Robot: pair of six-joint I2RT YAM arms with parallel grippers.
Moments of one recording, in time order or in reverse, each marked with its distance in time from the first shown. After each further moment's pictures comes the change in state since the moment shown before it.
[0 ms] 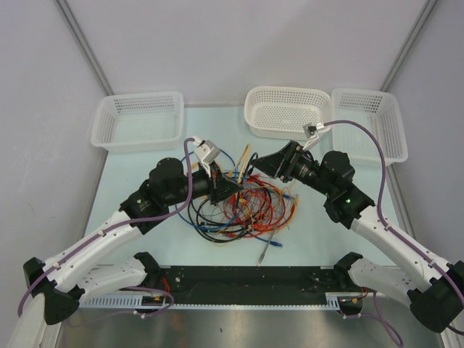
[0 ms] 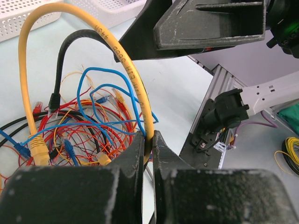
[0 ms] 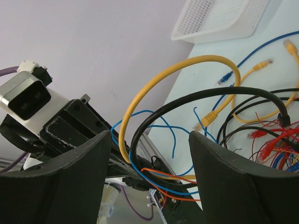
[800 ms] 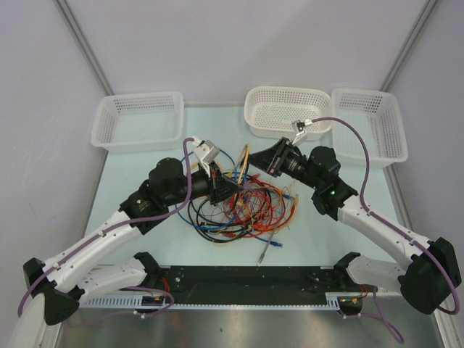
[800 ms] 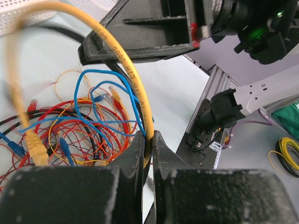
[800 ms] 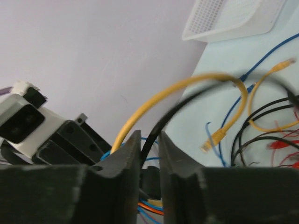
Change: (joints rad) left arm 0.000 -0.004 0.000 0.000 0.011 -0.024; right arm 0.002 0.157 -0.003 0.182 -0.020 0.088
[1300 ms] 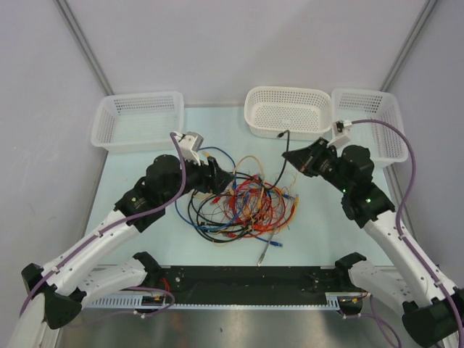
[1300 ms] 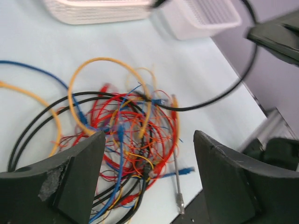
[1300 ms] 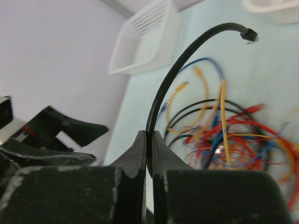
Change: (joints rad) left arm 0.055 -0.006 0.022 -0.126 -0.299 -0.055; right arm -0.184 -0.221 0.050 -0.426 0.092 -0.192
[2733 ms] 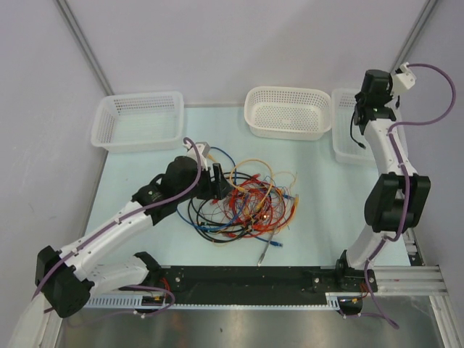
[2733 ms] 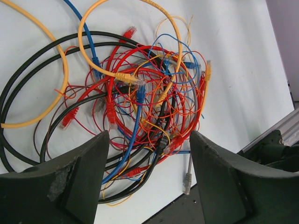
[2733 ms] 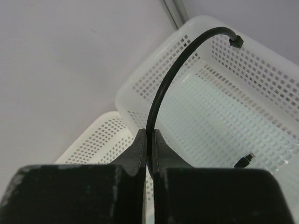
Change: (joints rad) left arm 0.043 0.116 -0.065 -0.100 -0.036 -0.138; right arm -0.512 0.793 0.692 -0.126 0.768 -0.188
